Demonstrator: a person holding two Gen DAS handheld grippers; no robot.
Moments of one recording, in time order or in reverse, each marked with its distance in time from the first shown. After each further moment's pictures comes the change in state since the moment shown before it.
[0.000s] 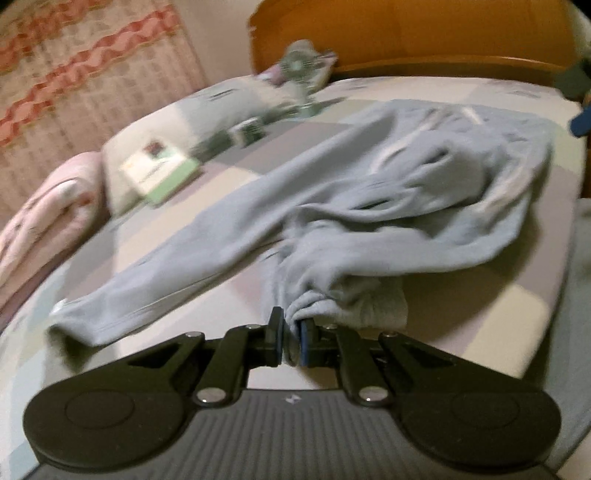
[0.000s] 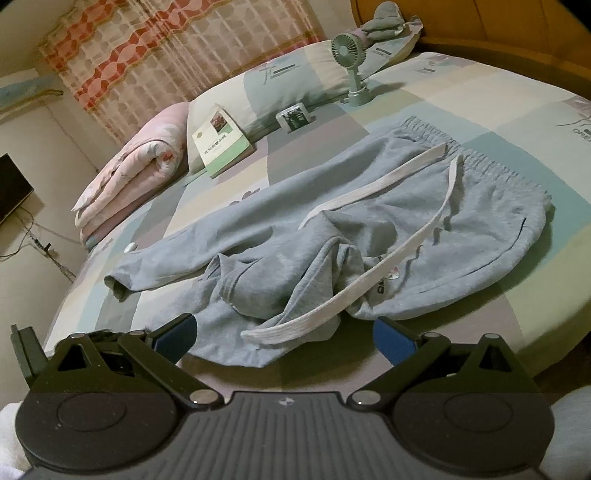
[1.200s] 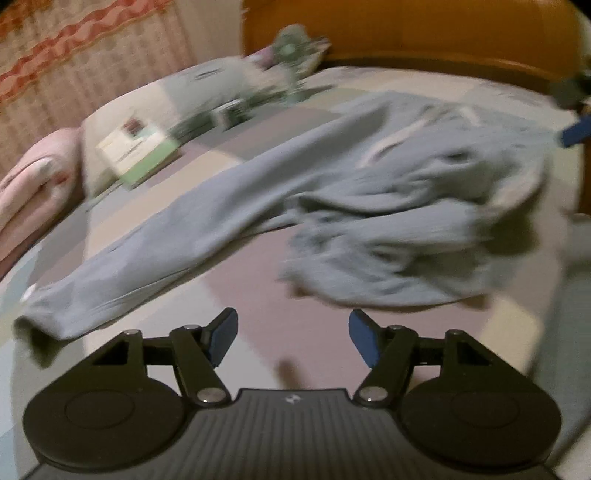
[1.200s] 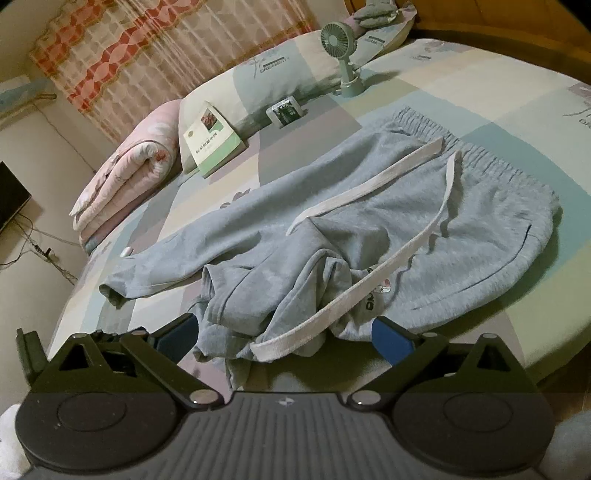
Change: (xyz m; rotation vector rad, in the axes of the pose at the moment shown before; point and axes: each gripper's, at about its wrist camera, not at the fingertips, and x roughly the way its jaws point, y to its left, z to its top) left arm 0.020 -0.014 0.015 -0.016 0.022 -0.172; right arm 0.013 -0.018 0.021 0.035 0.025 0.011
